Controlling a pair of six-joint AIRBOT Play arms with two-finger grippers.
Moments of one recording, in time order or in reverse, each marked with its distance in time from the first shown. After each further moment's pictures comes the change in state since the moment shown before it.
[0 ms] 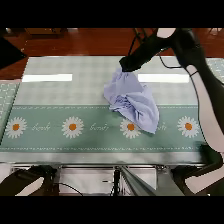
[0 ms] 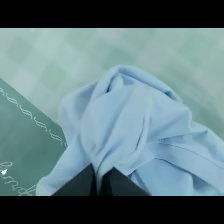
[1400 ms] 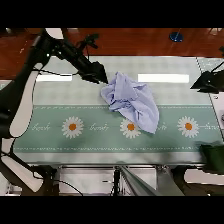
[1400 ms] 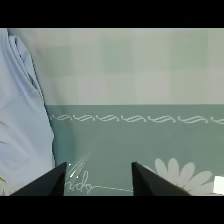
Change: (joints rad) left arm -0.034 -0.819 -0.001 -0.603 0.127 0.168; right arm -0.804 0.275 -0.542 0.045 0.133 -0.098
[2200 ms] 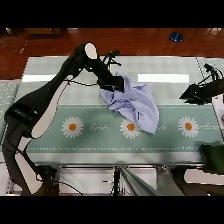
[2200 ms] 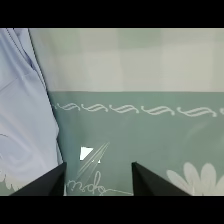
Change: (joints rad) left arm -0.198 -0.115 0.000 0.202 0.233 -0.162; right arm 0.003 0.001 -0.189 0.085 -0.080 -0.049
